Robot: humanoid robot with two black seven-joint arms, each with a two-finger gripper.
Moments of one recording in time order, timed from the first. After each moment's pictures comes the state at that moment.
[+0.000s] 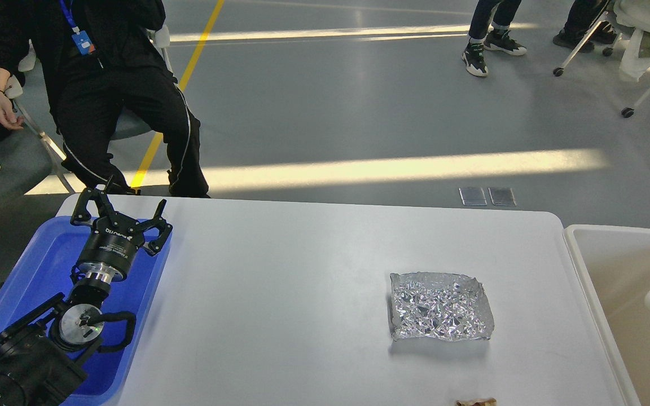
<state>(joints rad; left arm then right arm) -0.49 0.34 -0.88 -0.55 -0.07 -0.62 -0.51 0.46 -0.50 -0.07 0.02 0.39 0.18 0.24</state>
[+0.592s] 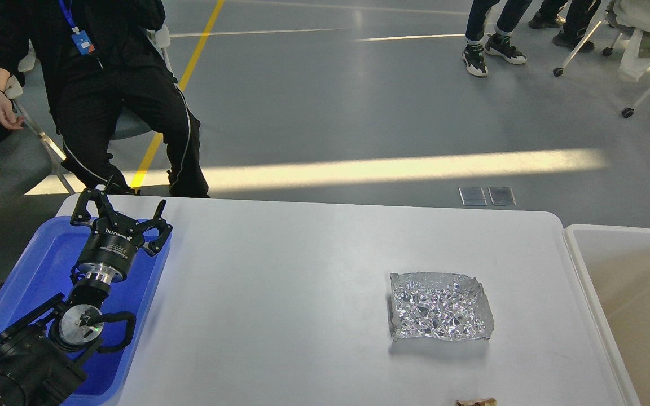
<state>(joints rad) -0.49 0.34 -0.88 -0.55 -0.07 -0.62 -0.51 0.43 -0.50 -0.01 0.01 0.39 0.18 0.24</state>
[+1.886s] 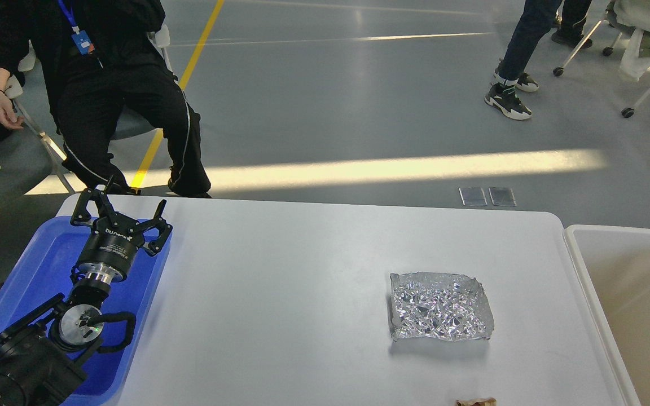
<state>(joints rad) -0.49 0.34 -0.88 -0.55 -0.07 -0.62 -0.51 0.58 -0.50 -0.01 -0.13 0.24 0.19 0.25</state>
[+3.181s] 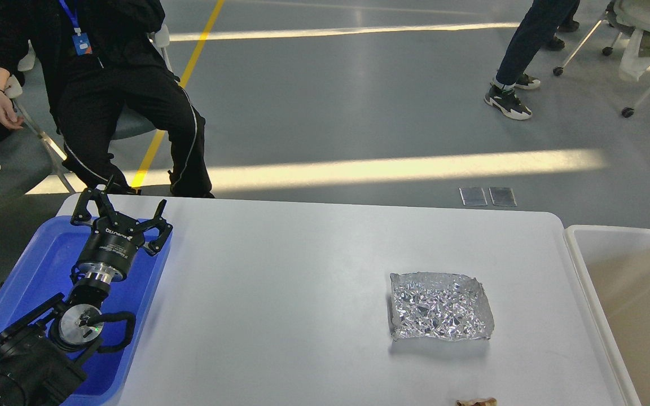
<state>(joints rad) -0.49 0.34 -0.88 -0.55 -0.07 -0.62 -0.51 0.69 -0.70 0.35 0.20 0.24 0.50 0.34</state>
